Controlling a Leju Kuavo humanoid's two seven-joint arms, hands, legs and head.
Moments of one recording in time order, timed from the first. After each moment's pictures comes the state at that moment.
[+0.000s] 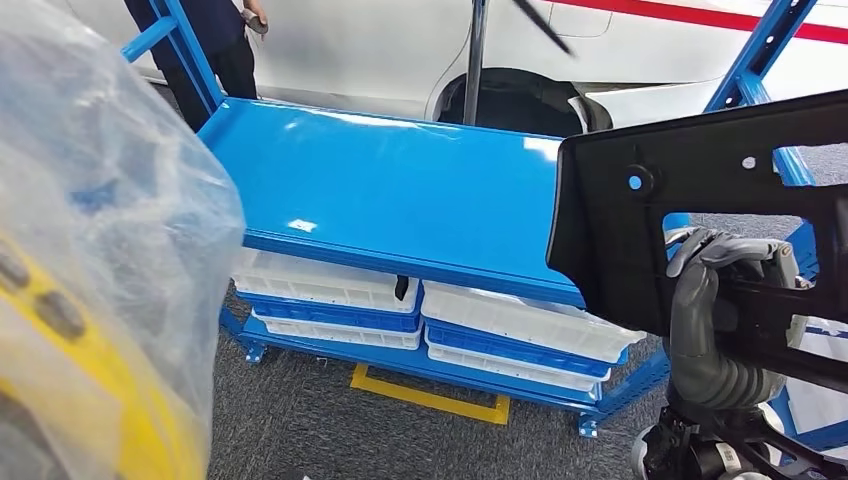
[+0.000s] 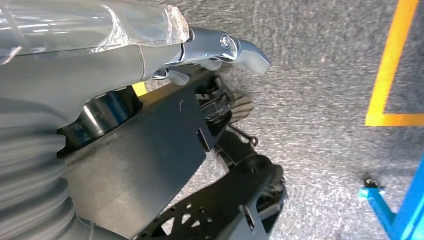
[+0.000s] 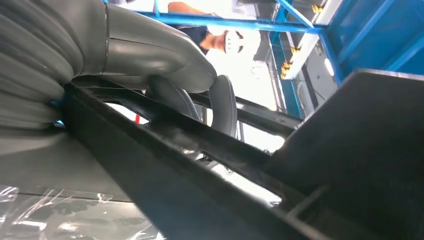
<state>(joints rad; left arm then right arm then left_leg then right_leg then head) -0.16 -0.03 -1.03 -0.23 0.96 -0.05 -0.25 -0.16 -0.39 0.48 -2.36 -0.26 -0.57 -0.26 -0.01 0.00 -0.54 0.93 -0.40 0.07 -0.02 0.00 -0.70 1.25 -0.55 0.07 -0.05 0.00</state>
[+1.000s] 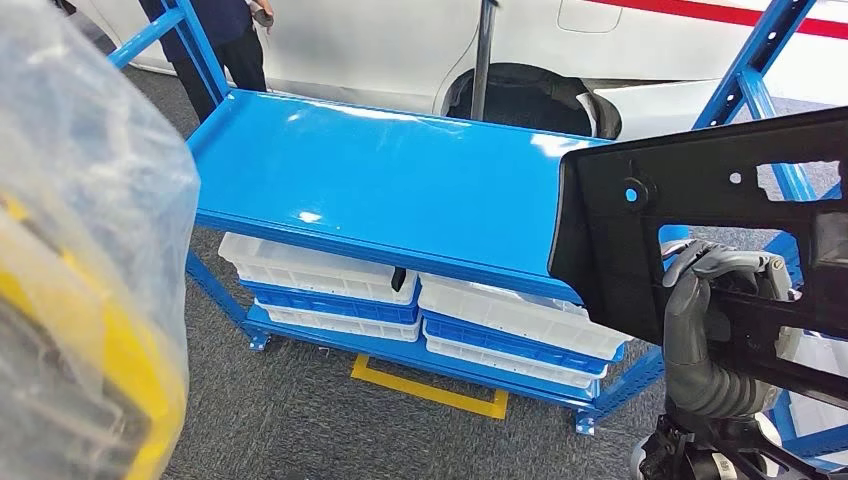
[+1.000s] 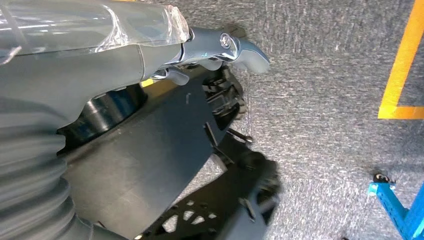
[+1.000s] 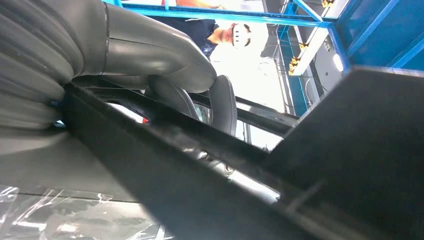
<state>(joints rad) -0.15 -0.03 -1.03 -0.23 0.95 -0.07 -0.24 -0.12 -0.38 0.48 -2.35 -0.20 -0.58 -0.25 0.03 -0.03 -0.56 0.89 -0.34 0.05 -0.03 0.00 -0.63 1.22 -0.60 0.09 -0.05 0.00</state>
